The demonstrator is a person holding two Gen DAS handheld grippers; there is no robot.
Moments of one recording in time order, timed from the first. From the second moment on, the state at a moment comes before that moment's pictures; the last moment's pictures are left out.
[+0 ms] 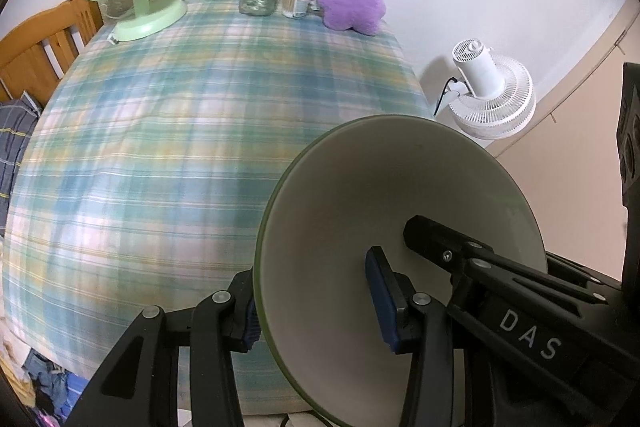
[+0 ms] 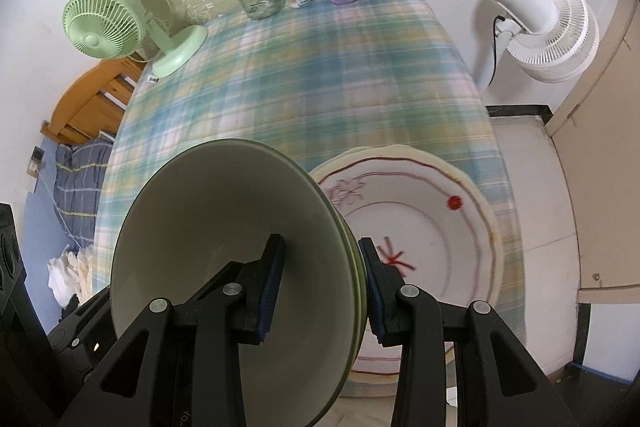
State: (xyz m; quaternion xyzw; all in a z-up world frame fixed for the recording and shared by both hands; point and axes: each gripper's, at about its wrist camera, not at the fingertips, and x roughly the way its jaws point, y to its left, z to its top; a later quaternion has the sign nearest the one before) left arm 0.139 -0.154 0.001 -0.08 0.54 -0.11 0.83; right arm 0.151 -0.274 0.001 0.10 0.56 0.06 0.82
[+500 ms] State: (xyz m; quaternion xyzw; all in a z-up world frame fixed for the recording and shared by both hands) left arm 0.143 -0.202 -0.024 -0.10 0.57 -0.11 0.81; right arm 0.158 -0.328 -0.021 0.10 0.59 0.05 0.80
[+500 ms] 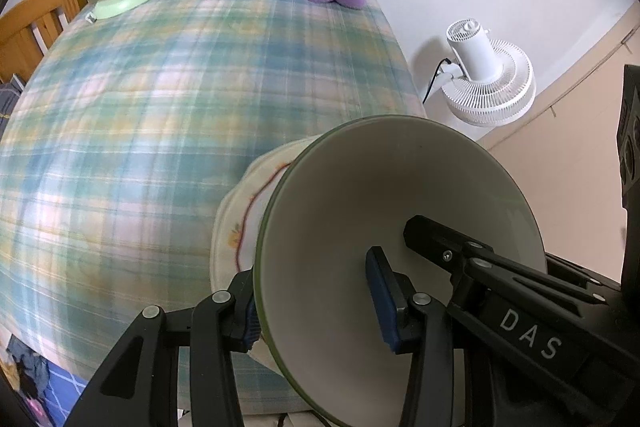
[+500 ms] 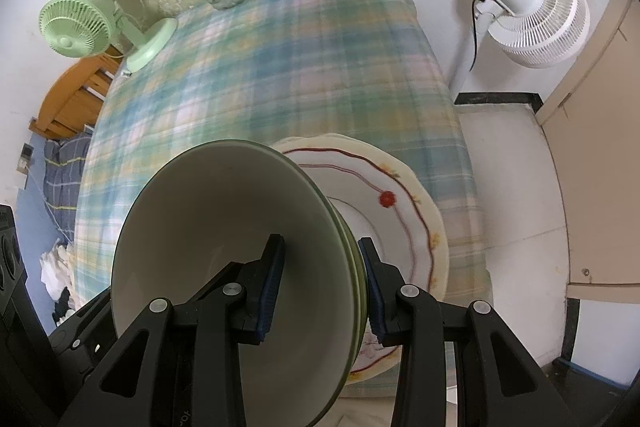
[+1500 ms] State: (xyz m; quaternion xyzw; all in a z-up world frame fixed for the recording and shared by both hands) left arm 0.145 -0.216 -0.041 -0.08 0.57 -0.07 0.82; right arm 0.168 -0.345 -0.048 0.10 0.59 0.07 0.80
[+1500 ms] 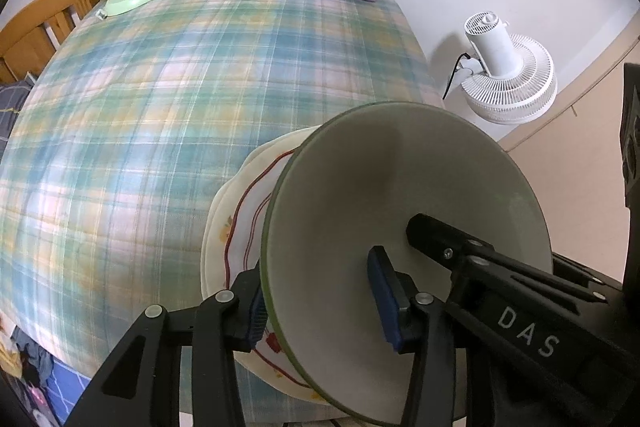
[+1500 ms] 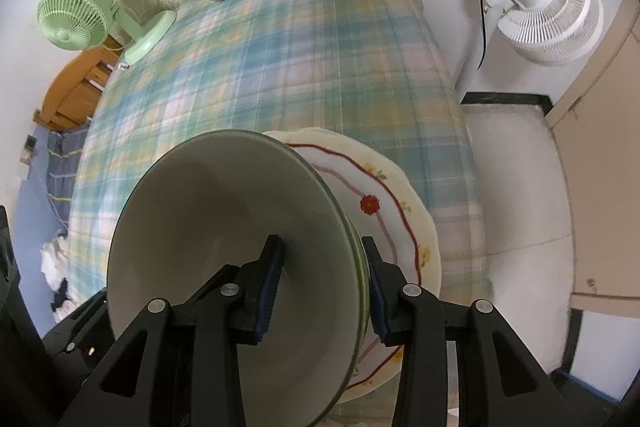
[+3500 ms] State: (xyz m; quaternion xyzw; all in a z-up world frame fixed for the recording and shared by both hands) left arm 0.002 0.014 -0.028 0.01 0.33 -0.01 0.94; right arm -0.005 -0.156 -0.028 0.01 0.33 -0.01 0.94
